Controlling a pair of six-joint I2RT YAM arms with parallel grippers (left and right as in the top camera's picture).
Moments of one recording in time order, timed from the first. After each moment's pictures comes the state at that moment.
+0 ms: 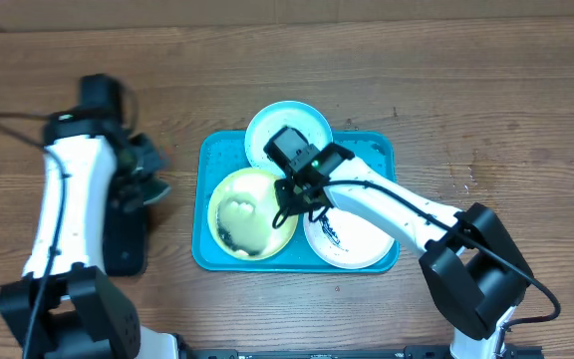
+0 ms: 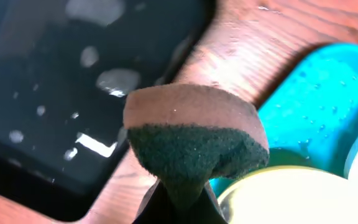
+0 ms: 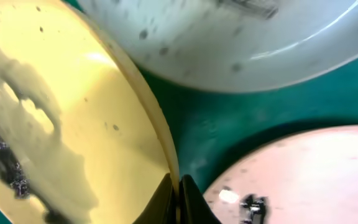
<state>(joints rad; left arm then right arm) 0.18 1.66 1.40 -1.16 -0.02 -0.46 0.76 1.95 1.43 -0.82 -0.04 0.50</state>
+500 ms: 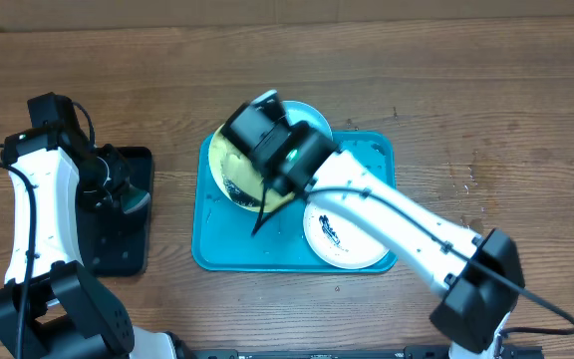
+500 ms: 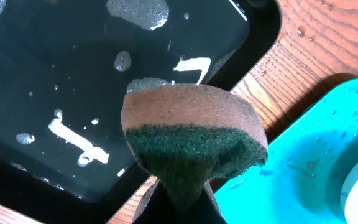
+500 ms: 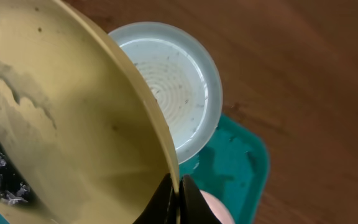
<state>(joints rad) 0.36 1.66 1.35 -1.11 0.08 -0.41 0.89 1.94 1.83 -1.07 0.52 0.25</state>
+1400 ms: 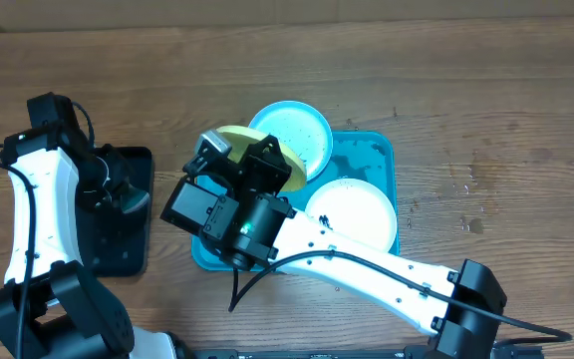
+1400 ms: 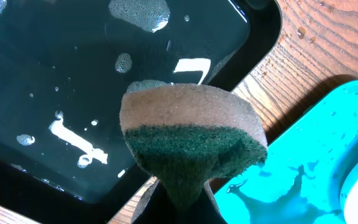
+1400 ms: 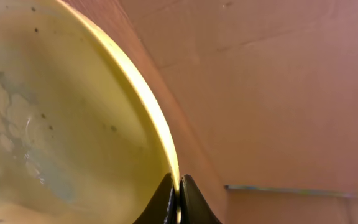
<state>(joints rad) 0.37 1.66 1.35 -1.10 0.08 -0.41 1.15 1.94 1.83 -1.04 1.15 -0.09</state>
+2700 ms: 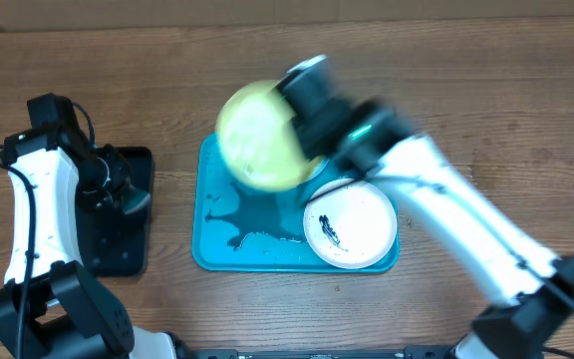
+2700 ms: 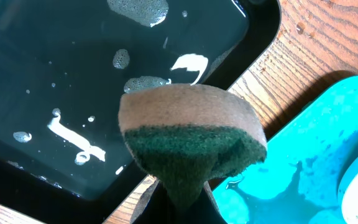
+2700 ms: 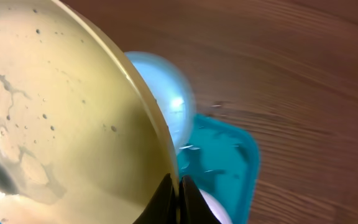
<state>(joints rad) 0.37 1.66 1.35 -1.11 0.09 -0.41 0.65 1.76 1.83 -1.09 0.30 0.29</state>
